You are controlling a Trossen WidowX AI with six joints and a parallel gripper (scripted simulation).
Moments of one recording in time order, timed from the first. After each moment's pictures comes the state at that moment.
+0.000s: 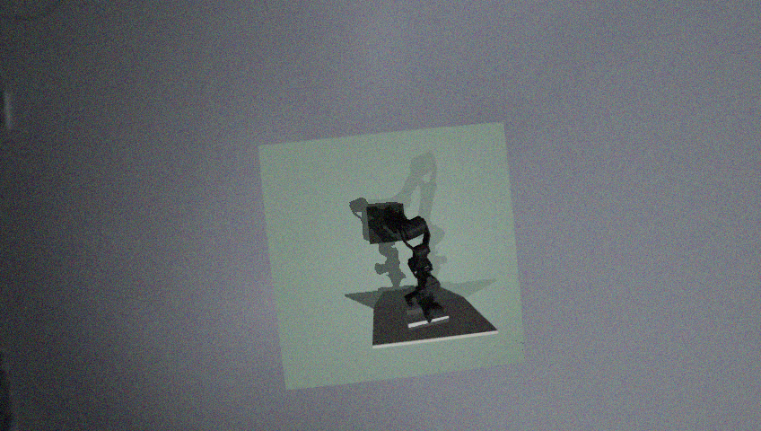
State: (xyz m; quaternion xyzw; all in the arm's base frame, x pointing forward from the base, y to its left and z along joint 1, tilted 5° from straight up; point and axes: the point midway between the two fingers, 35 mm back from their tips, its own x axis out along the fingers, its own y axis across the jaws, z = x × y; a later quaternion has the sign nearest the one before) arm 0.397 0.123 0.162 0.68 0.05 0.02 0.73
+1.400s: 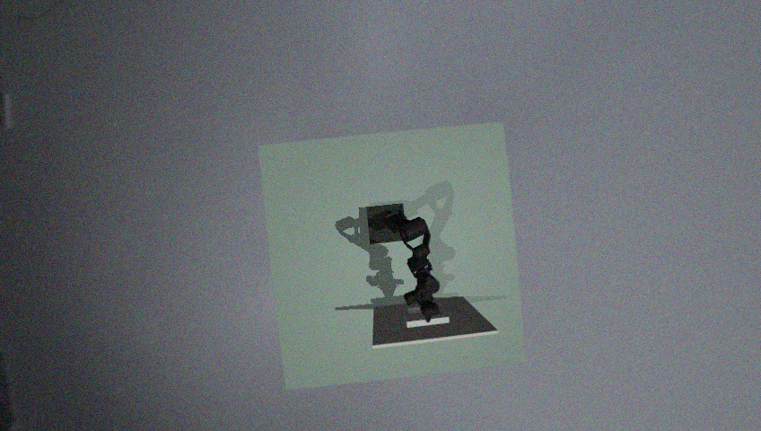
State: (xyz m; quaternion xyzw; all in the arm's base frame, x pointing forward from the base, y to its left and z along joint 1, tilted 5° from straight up) arm 0.397 0.121 0.156 0.73 0.05 0.01 0.68
